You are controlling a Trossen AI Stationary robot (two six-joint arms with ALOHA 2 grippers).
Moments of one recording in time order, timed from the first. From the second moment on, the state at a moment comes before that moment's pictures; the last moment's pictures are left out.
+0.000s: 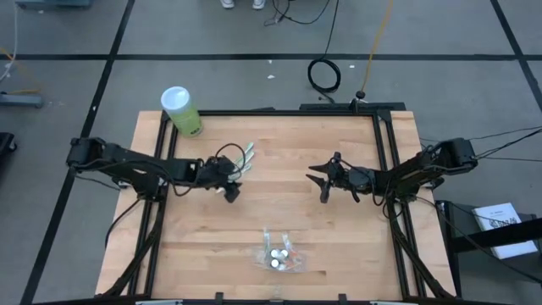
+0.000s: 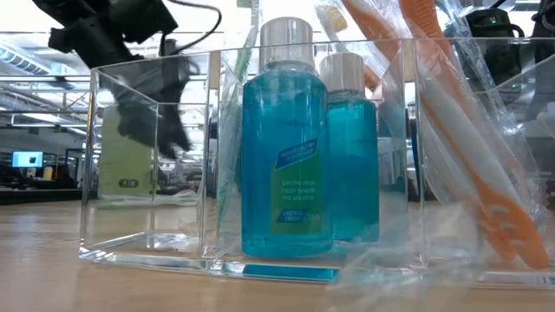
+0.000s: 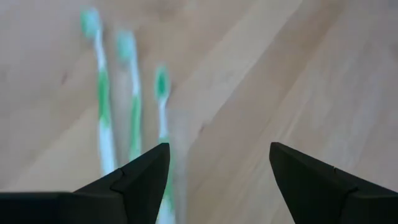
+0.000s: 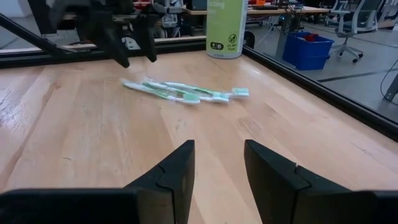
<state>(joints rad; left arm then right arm) -0.03 1.26 0.61 -0.24 -0.27 -0.60 0.03 1.41 0.19 1.03 0.37 0.08</state>
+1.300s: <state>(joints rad) 0.06 1.61 0.62 -0.06 -0.29 -0.58 0.02 1.41 0.19 1.03 0.36 0.09</state>
